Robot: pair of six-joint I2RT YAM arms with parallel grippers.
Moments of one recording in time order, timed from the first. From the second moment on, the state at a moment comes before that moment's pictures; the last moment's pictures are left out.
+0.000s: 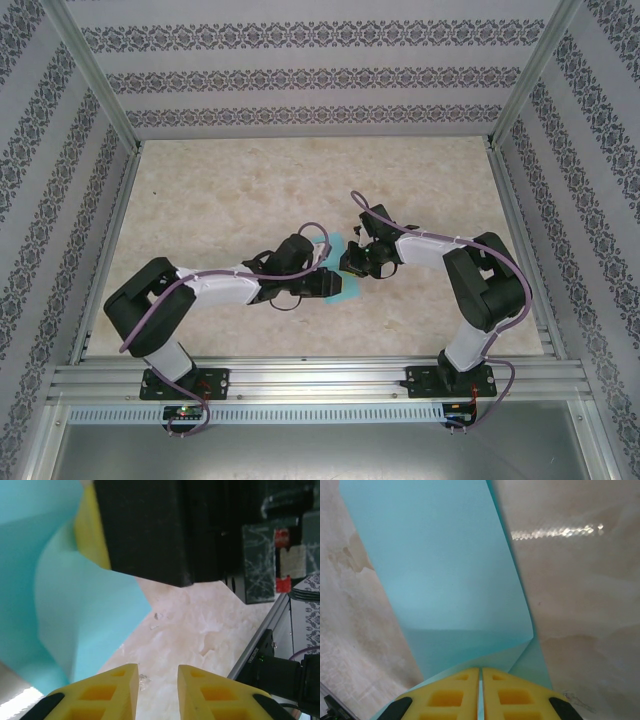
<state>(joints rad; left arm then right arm) -0.84 1.64 0.77 0.14 0.44 -0.85 0.48 1.73 0.89 -0.31 -0.47 0.68</state>
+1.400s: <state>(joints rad) -0.85 1.76 0.78 0.11 0.38 -0.85 0.53 1.67 0.80 -0.26 -0.54 0.74</state>
